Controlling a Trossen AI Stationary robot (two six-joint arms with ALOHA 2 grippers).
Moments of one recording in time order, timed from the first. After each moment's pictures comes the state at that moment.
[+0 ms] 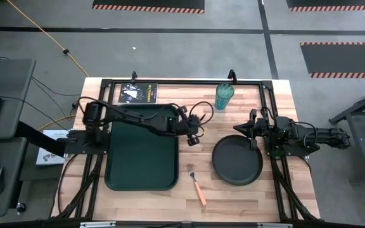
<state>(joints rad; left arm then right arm) -0.03 1.92 1.35 -0.23 -0.55 -0.06 -0.05 0.04 0.01 0.02 0.05 0.03</state>
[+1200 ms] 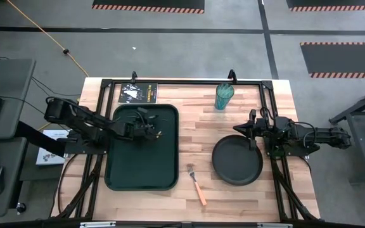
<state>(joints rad) 0.00 1.50 0.44 -0.09 -0.88 0.60 -0.05 0.06 0.01 0.02 0.05 0.03</state>
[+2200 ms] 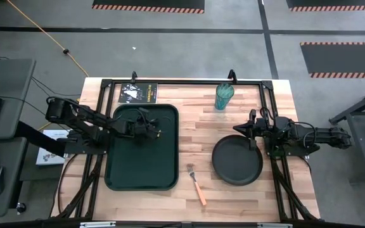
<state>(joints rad) 0.03 1.52 0.44 -0.12 -0.70 0.53 -0.05 0.06 0.01 0.02 0.05 0.03</state>
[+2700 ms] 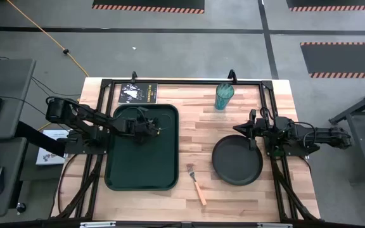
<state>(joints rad) 0.07 1.52 0.44 -0.11 -0.67 0.50 -0.05 0.06 0.01 0.02 0.05 0.03</state>
